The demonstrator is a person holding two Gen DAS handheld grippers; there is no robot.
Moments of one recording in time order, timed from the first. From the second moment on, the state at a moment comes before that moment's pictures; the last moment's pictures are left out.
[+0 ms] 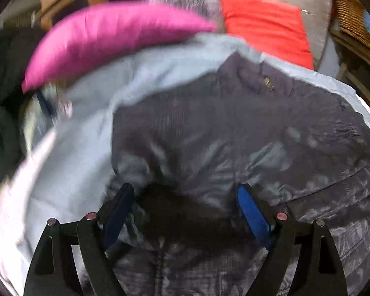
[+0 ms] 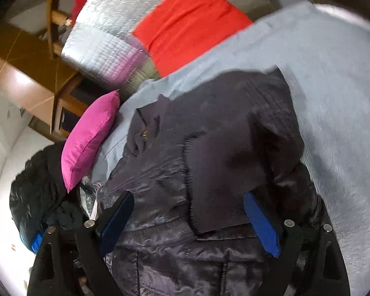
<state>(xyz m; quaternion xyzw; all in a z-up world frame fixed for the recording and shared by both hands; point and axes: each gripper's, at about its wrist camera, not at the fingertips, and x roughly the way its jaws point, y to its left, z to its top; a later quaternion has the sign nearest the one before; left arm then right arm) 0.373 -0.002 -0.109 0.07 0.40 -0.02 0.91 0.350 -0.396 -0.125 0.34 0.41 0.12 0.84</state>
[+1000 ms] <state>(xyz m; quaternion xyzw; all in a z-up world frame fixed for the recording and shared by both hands) 0.181 0.156 -0.101 -0.07 0.42 0.03 0.91 0.155 -0.395 -0.104 0.24 0.40 0.08 0.88</state>
